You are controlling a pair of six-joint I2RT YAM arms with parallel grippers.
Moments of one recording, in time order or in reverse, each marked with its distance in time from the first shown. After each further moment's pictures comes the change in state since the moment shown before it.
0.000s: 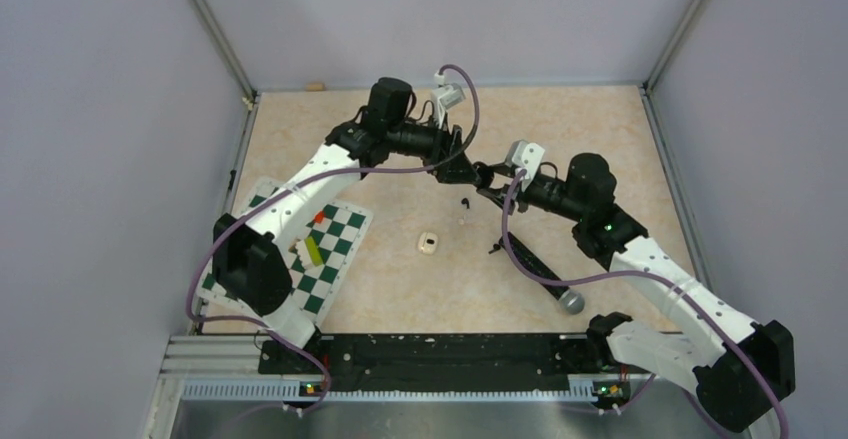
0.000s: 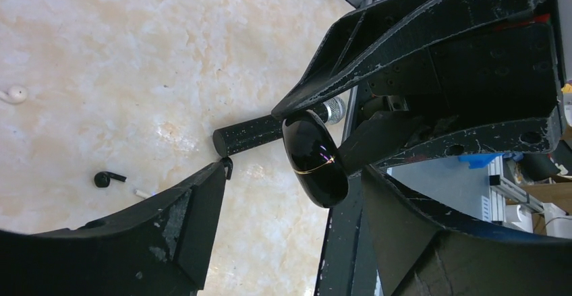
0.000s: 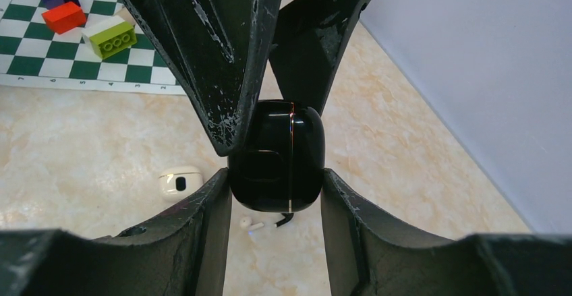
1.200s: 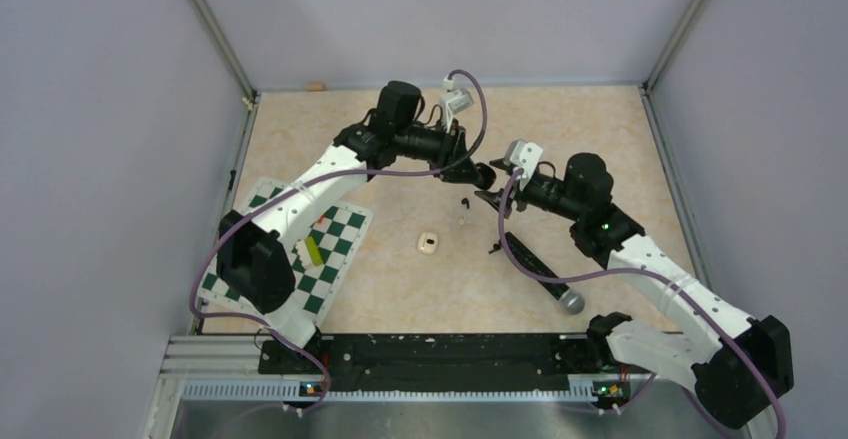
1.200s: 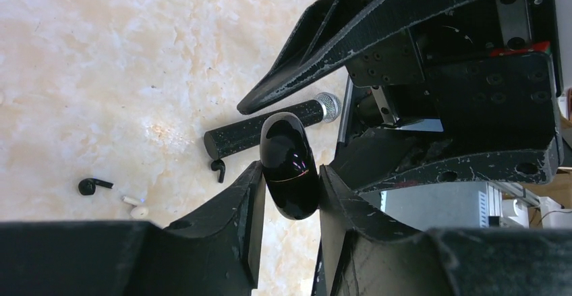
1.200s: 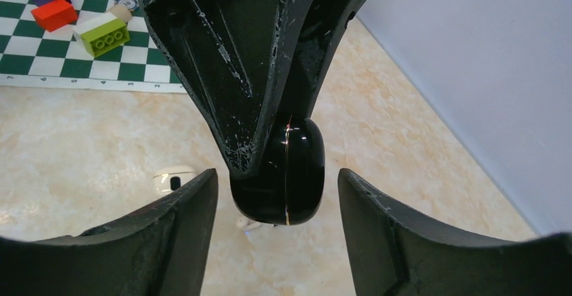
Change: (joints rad) left arm -0.034 0.024 0.000 0.014 -0.007 -0.015; right arm 0.000 0.019 -0.008 0.023 0.015 -0.001
